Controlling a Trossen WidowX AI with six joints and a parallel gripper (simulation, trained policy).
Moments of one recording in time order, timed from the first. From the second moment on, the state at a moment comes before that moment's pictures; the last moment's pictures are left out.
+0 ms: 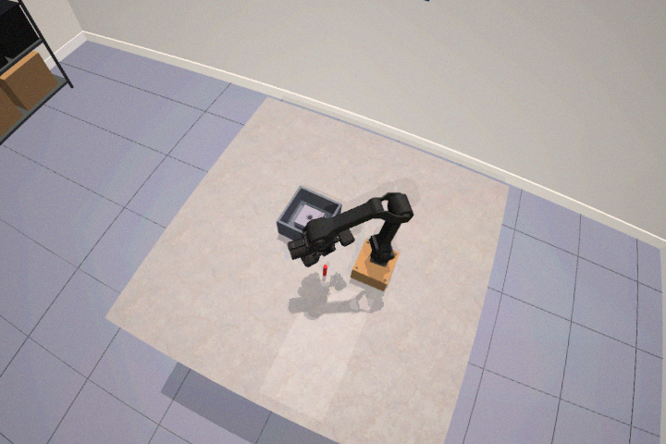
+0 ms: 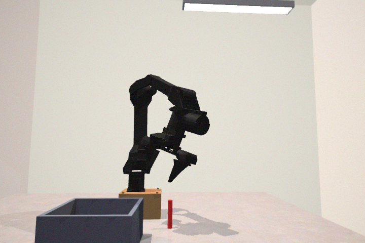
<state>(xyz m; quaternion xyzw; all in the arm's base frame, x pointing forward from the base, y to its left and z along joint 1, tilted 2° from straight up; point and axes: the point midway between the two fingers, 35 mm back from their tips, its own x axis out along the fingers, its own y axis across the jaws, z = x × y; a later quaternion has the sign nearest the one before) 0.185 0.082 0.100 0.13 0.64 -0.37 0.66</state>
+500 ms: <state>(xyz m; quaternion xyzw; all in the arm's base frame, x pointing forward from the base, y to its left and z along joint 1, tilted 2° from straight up) 0.182 0.102 0.036 0.13 0.66 -0.35 0.65</state>
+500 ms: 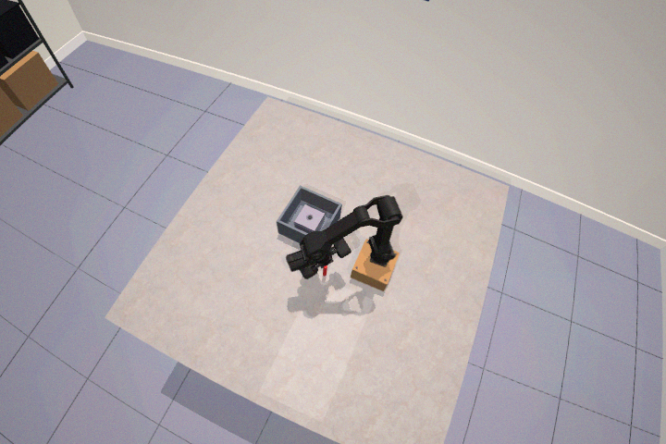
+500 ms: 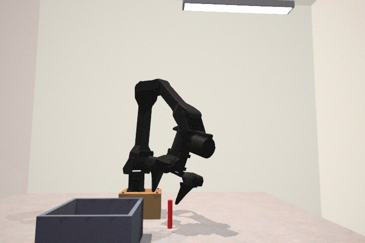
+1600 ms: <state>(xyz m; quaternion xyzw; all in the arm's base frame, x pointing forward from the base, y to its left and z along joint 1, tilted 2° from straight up) 0.177 0.096 -0.041 0.13 0.66 -0.36 0.64</state>
